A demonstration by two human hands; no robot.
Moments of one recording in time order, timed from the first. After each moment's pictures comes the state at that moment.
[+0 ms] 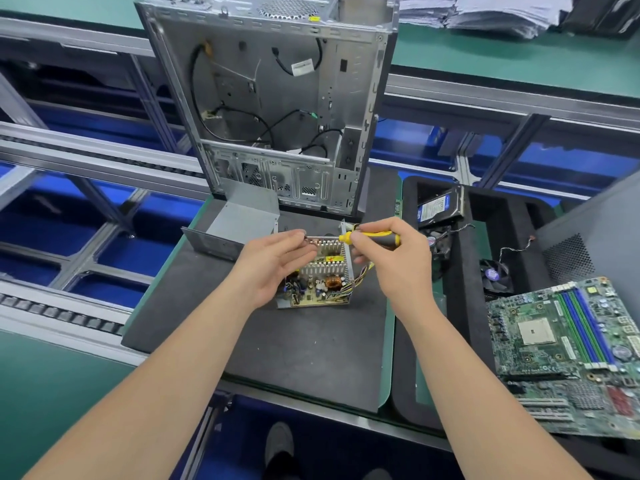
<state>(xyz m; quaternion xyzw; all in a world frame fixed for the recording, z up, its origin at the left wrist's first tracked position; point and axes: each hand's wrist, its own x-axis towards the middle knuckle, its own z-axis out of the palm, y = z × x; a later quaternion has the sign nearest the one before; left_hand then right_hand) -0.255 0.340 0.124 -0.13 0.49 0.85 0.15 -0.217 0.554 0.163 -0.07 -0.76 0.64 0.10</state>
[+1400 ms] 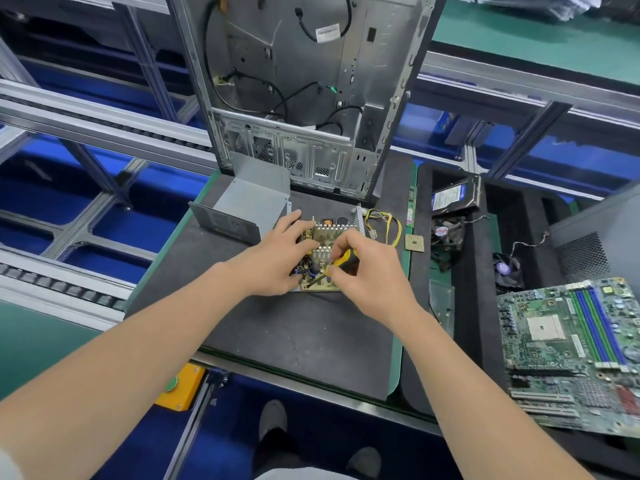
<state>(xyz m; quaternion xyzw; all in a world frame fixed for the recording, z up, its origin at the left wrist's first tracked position) -0.268 0.300 0.085 0.33 0.94 0.09 0.06 -0.204 0.516 0.141 0.12 -0.92 0.38 0.00</state>
